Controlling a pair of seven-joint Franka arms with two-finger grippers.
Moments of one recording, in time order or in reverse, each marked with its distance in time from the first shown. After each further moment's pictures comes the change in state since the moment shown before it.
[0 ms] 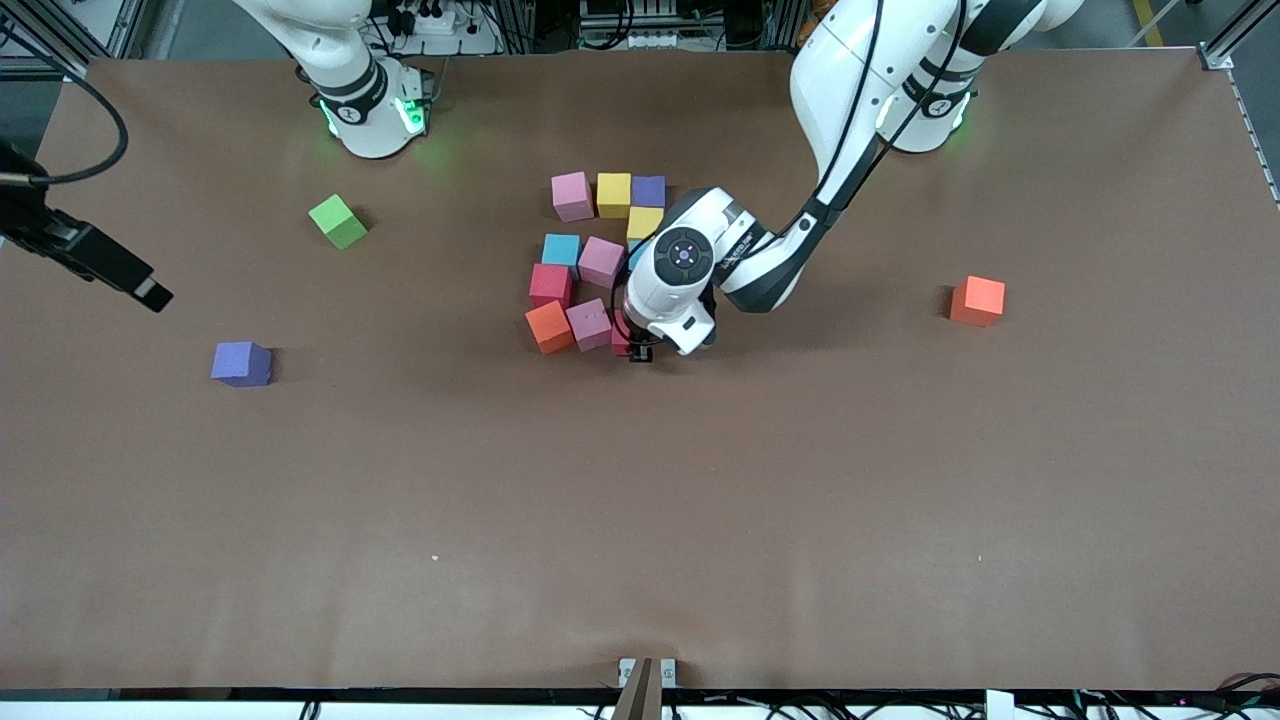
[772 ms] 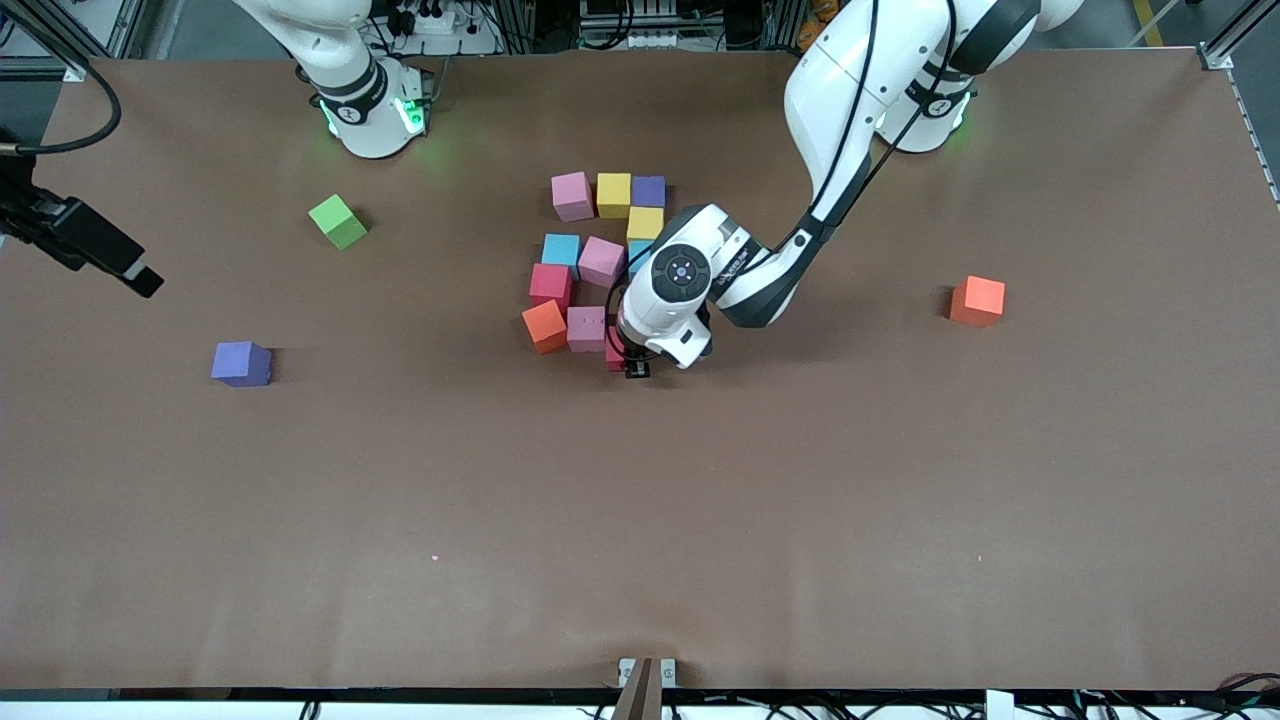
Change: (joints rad) left arm -0.005 0.064 0.006 0.086 0.003 0.003 -0.052; right arm 0.001 -0.020 0.001 0.000 0.004 0.007 -0.018
